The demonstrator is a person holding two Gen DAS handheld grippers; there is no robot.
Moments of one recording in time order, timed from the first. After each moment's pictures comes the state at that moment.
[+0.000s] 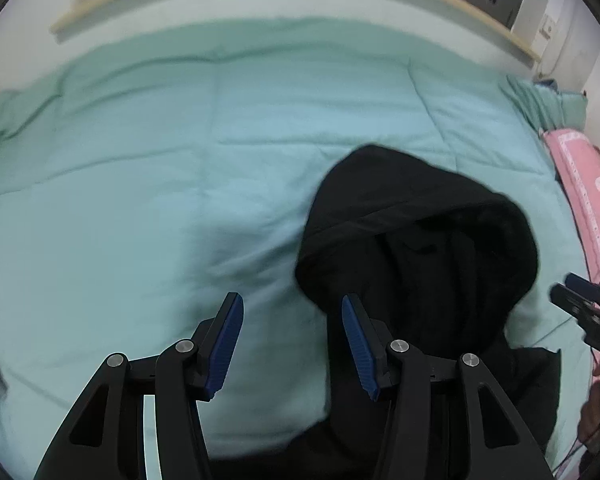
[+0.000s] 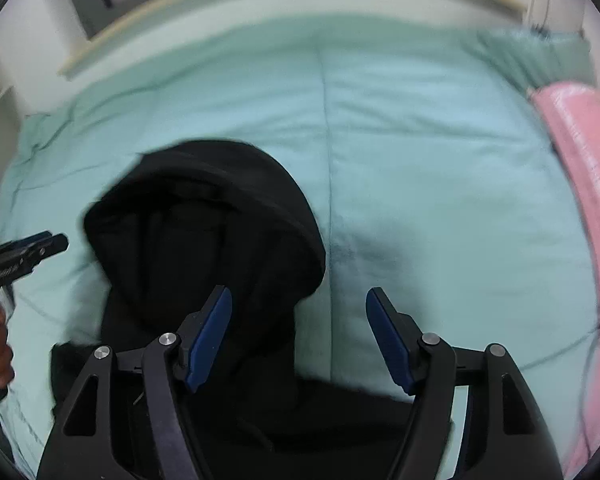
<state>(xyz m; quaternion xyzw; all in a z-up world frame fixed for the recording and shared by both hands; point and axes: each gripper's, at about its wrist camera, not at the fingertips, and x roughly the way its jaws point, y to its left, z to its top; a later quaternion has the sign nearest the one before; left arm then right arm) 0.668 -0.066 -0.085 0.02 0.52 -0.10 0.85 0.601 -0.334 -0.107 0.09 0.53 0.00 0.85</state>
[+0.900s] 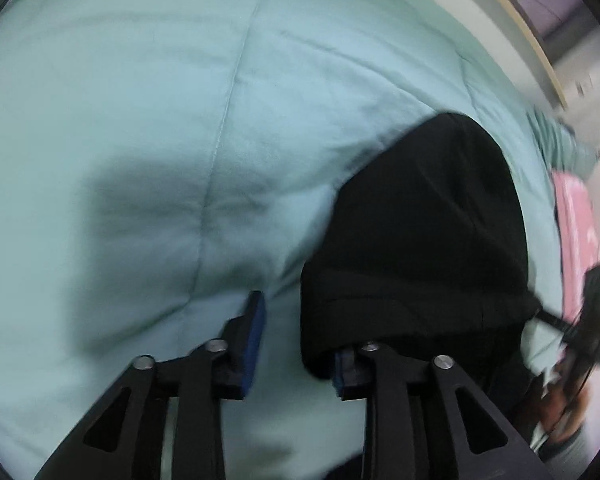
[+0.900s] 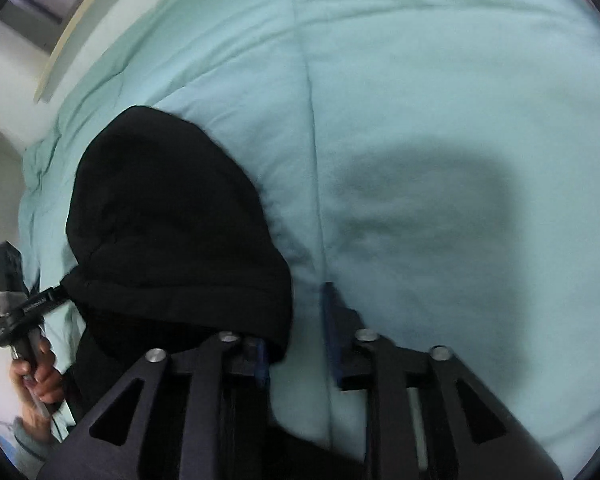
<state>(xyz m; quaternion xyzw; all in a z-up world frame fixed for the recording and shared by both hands) 0.673 -0.003 -0.180 -0.11 0.58 -0.12 0.80 0.618 -0.366 -0.186 0.19 0.57 0.07 0.79</state>
